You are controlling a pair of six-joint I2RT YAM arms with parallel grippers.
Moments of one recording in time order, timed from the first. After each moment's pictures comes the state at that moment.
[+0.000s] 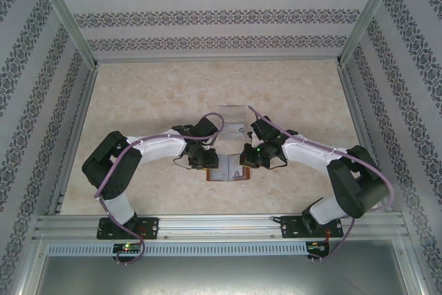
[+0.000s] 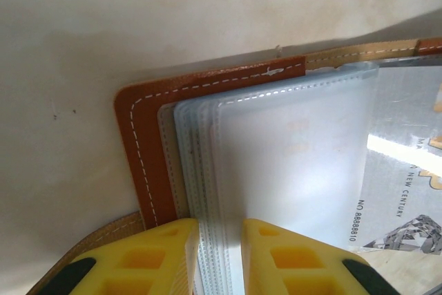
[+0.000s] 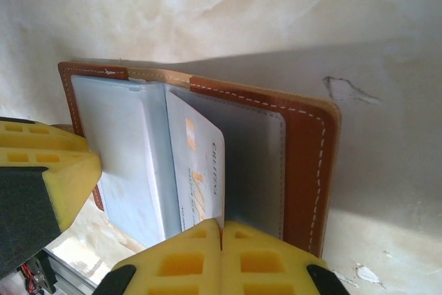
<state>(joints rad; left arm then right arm) -0.71 1.74 1.00 -0.55 0.30 -0.71 0.55 1.48 0.74 -0.45 -0.44 0.73</state>
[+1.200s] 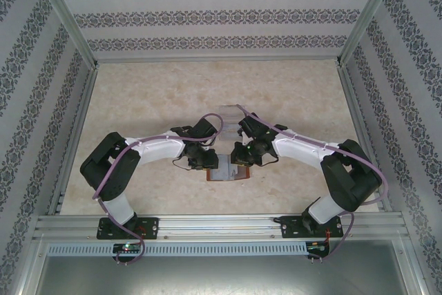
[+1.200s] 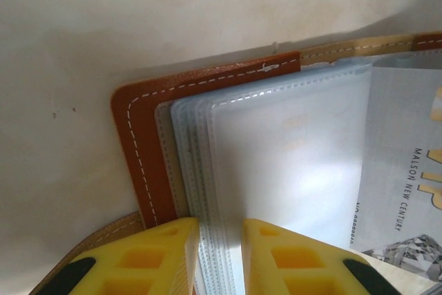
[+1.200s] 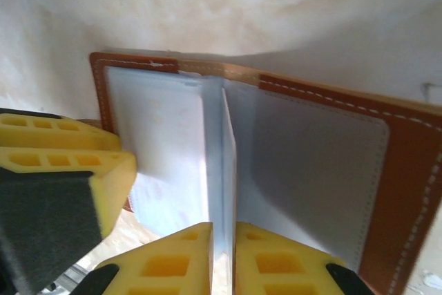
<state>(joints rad) -0.71 1.73 0.97 -0.51 0.30 -0.71 0.64 1.56 0.87 -0.54 -0.40 0.75</state>
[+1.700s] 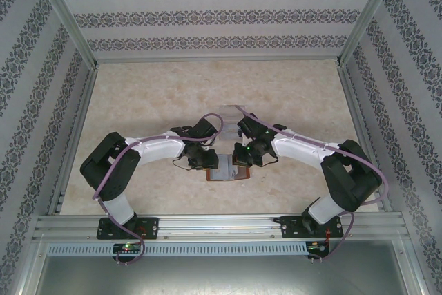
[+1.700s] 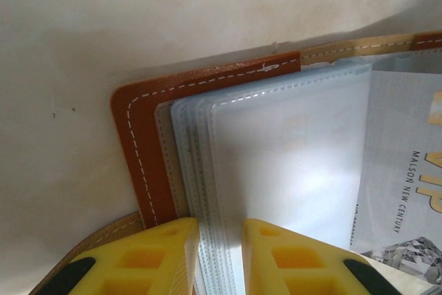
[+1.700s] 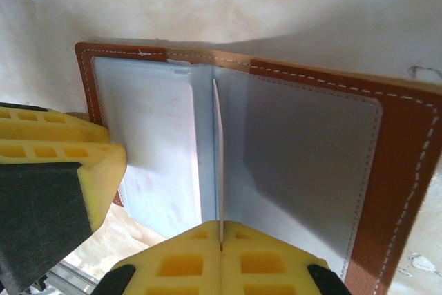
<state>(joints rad) -0.71 1.73 0.97 -0.51 0.30 -0.71 0.65 1.55 0.89 -0.58 -0.38 0.75</state>
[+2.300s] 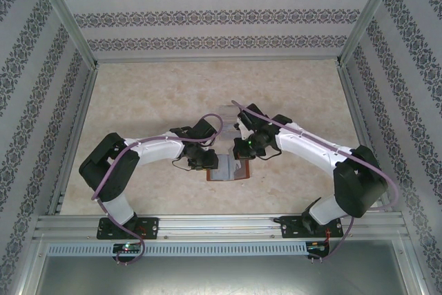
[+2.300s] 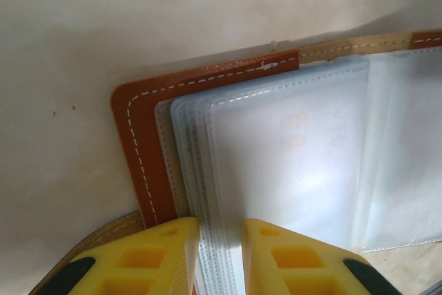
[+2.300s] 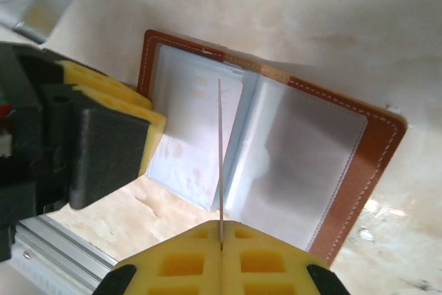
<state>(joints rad) -0.71 1.72 0.96 -0.49 0.30 -0.71 0.66 1.50 1.05 -0.79 -0.33 0.46</state>
